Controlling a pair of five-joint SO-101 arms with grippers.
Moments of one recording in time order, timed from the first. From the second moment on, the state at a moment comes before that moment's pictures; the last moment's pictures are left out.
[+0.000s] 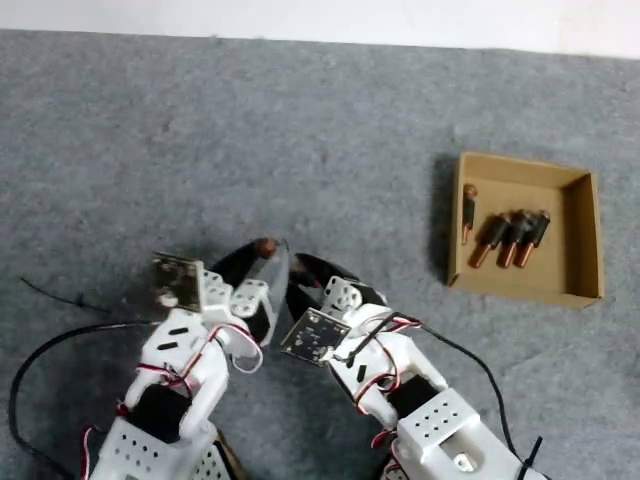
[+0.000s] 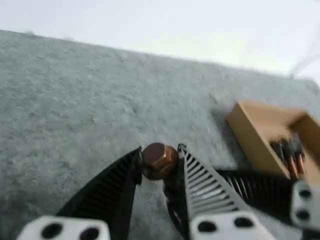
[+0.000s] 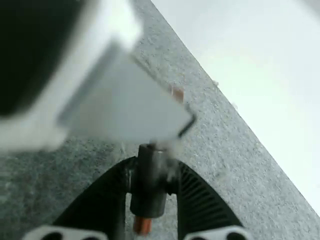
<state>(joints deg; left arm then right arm) 21.1 -103.8 95.6 32.1 21.3 -40.6 -62.0 95.5 -13.6 38.5</state>
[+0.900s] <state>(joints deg) 3.2 -103.8 96.0 21.6 40.9 -27.3 -62.0 95.5 -13.7 28.0</state>
